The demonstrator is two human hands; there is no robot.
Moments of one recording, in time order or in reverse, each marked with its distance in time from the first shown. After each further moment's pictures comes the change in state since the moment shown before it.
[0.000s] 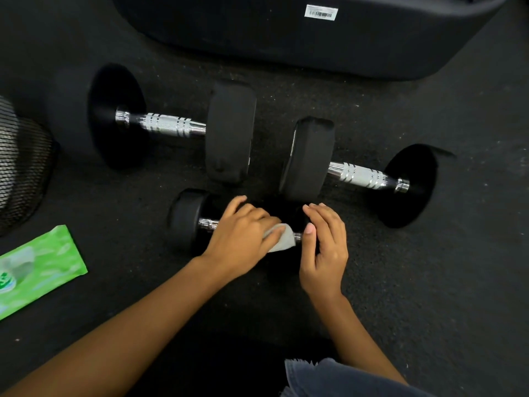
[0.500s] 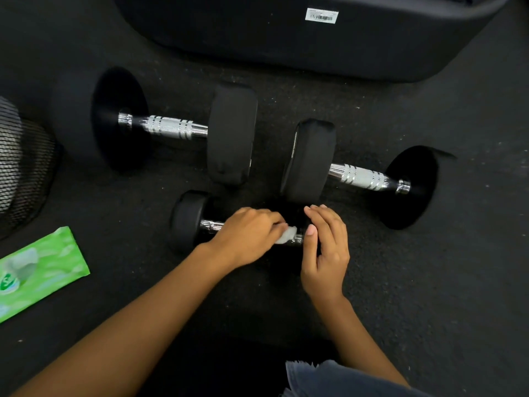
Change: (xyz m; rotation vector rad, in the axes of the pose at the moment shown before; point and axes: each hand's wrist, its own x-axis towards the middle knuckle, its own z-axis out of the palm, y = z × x) left_hand 0.019 0.003 -0.008 -0.208 -0.219 -0.065; right_hand 0.000 0.001 0.000 -0.003 0.008 -0.013
